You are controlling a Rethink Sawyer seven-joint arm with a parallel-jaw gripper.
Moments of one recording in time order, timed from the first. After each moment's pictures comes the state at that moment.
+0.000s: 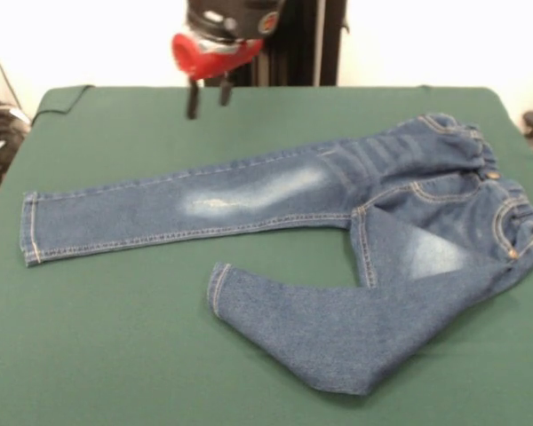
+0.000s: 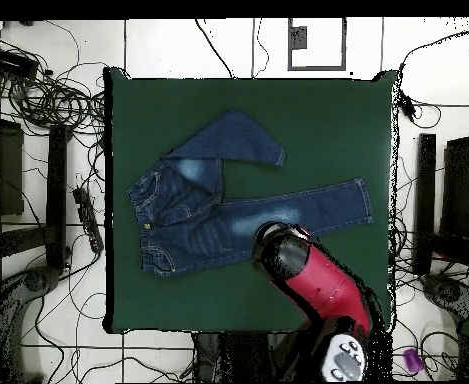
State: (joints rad) arm 0.00 -0.50 -0.47 1.83 0.44 0.38 3.36
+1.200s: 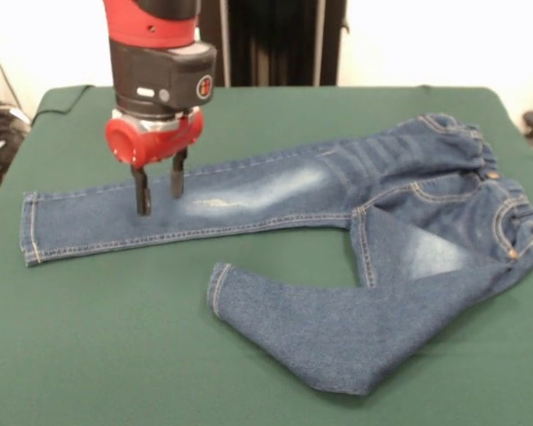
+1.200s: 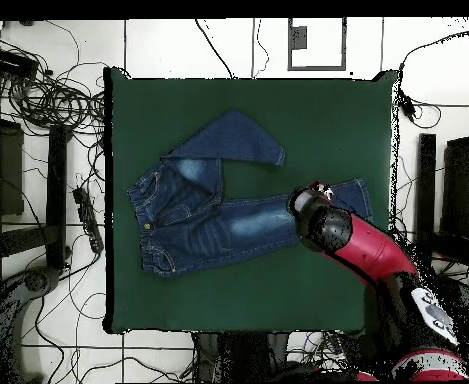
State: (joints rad) arm -0.45 -0.49 0.01 1.67 0.06 0.20 3.36
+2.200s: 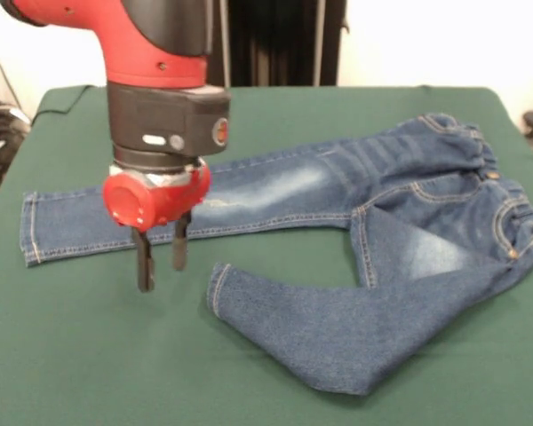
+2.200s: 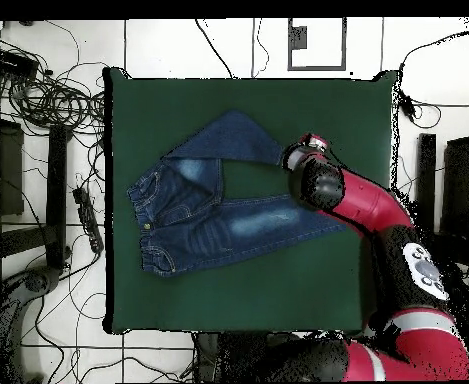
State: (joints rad) arm -0.39 -0.40 0.07 1.41 0.01 0.22 3.36
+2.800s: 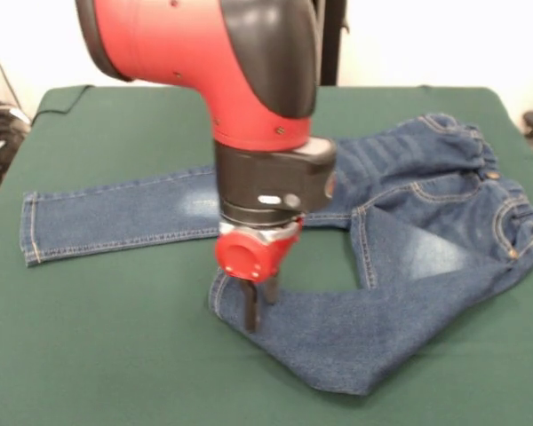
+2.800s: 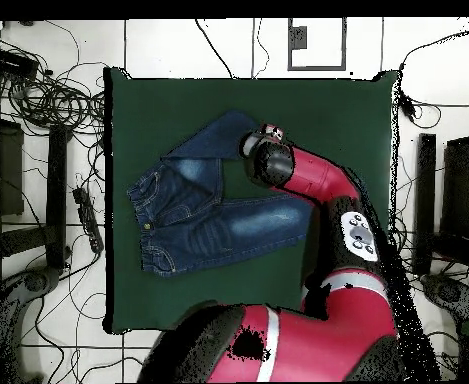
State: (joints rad) arm -0.22 -0.28 -0.01 1.27 0.11 0.33 3.36
